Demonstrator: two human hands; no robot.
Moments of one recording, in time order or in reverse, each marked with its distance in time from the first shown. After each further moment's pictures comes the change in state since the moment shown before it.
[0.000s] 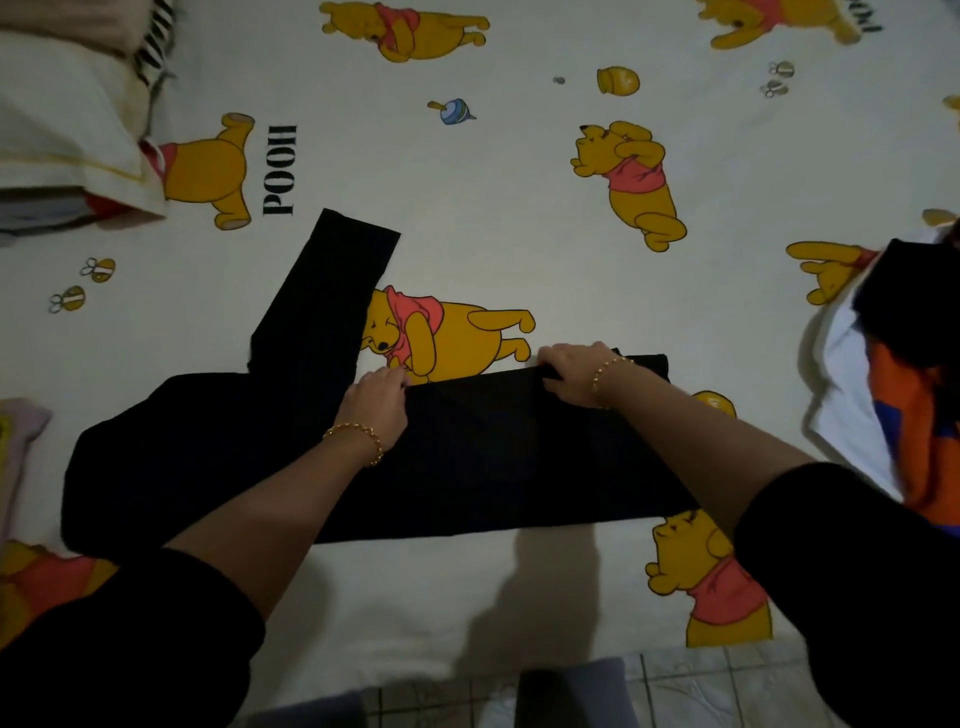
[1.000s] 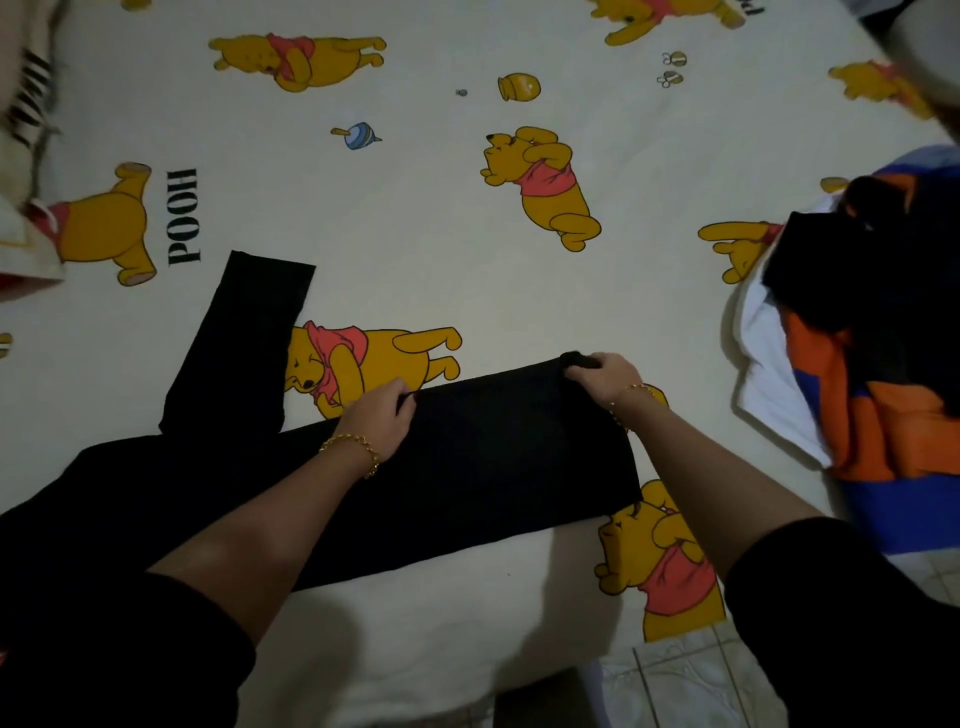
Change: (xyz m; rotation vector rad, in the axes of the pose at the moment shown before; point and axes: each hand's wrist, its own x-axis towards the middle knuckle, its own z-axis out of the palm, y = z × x) left_hand 0.025 0.075 0.009 -0.110 -0.136 0.095; right_hand -0.045 0.087 0.038 1.008 0.306 0.637
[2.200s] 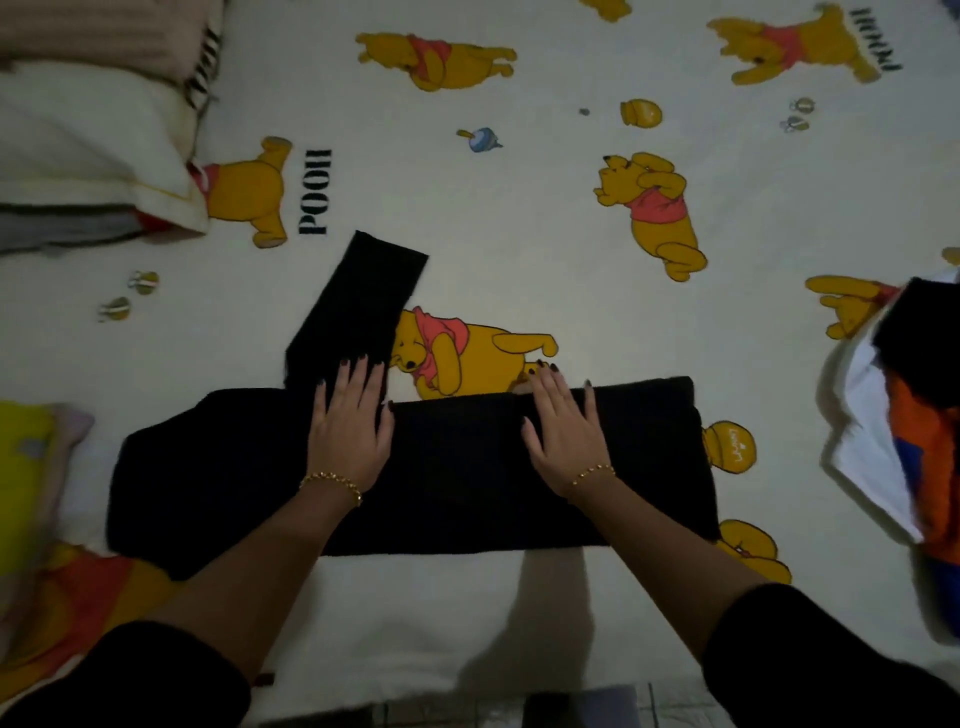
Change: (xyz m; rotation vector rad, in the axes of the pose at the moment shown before) left_hand -0.081 -0.106 -0.041 0.291 0.326 -0.142; right_hand -0.076 -0.053 0.136 -0.713 0.105 -0.758
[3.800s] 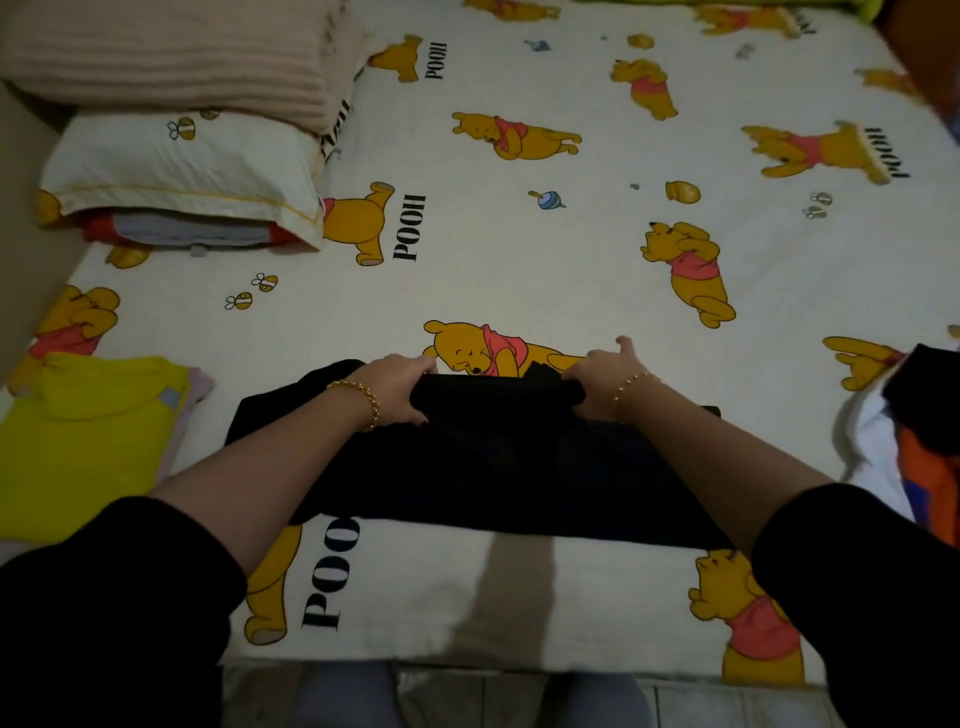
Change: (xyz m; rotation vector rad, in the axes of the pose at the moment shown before) left_hand 0.002 -0.038 -0.107 -0.153 -0.405 0.195; right_hand 0.037 -0.046 -0.125 -0.460 -0.369 -0.210
